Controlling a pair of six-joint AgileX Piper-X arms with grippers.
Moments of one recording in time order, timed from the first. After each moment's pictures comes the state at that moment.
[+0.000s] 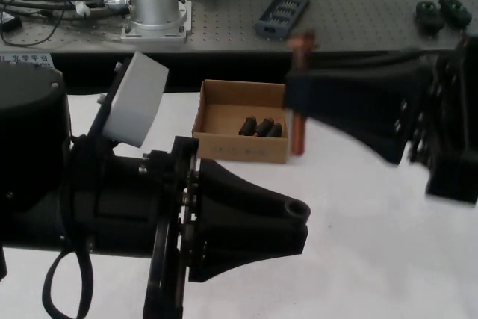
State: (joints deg) left arm -36.5 60.6 -34.2 -19.2 55.9 -1.1; right arm 47.7 51.1 -37.4 -9.6 -33.6 19.4
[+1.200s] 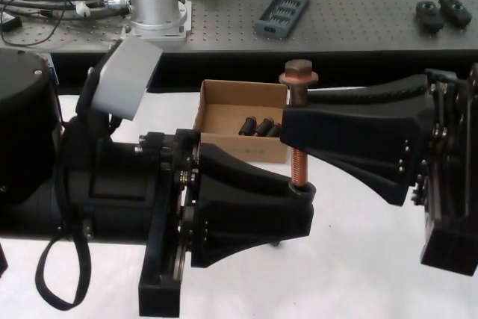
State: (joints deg) left arm -36.5 60.6 -34.2 -24.5 56.7 -9.4; right arm 51.4 46.2 -36.6 -3.0 -24.6 12.4
